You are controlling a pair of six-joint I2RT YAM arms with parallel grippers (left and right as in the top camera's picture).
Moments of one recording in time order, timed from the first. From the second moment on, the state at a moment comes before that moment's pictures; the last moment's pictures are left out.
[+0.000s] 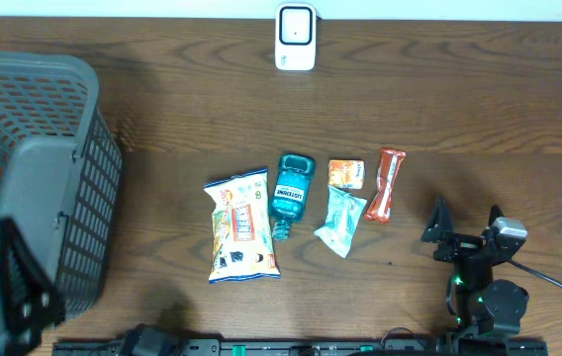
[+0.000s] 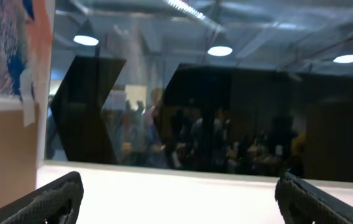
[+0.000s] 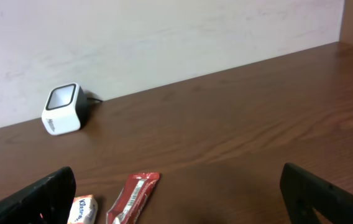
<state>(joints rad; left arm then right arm) -0.36 0.45 1.41 -0.50 -0.32 0.06 -0.10 0.01 0.01 -0.07 -0.03 0.25</state>
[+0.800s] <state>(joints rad) -0.02 0.11 1.32 -0.47 -0.08 -0.07 -0.10 0.01 0.01 -0.07 -0.03 0.25</state>
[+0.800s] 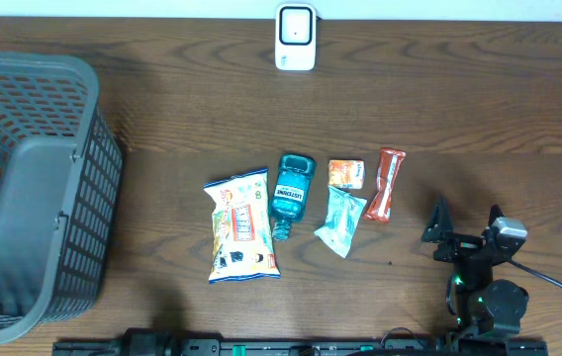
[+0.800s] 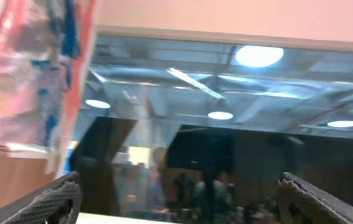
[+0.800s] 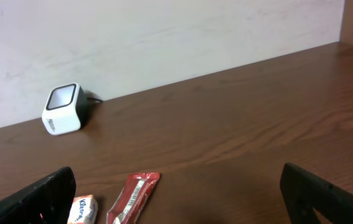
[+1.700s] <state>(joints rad) 0.17 0.00 1.13 -0.31 -0.08 -0.33 -0.10 0.01 0.01 -0.05 -0.21 0.59</state>
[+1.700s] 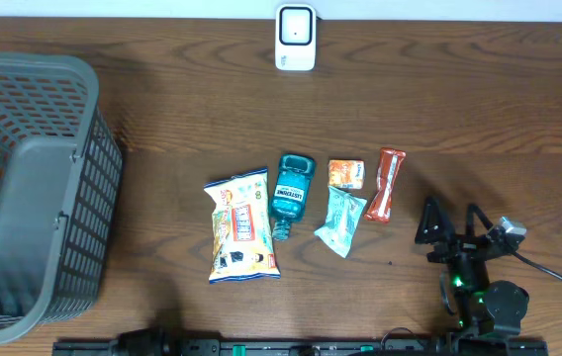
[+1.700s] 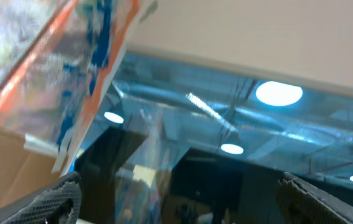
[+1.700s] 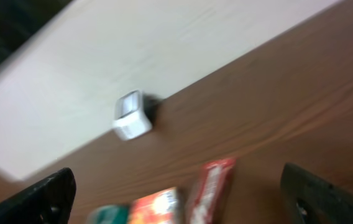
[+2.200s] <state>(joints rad) 0.18 0.03 0.73 -0.37 0.06 -0.48 -0.10 0.01 0.01 -0.04 -0.58 0.81</state>
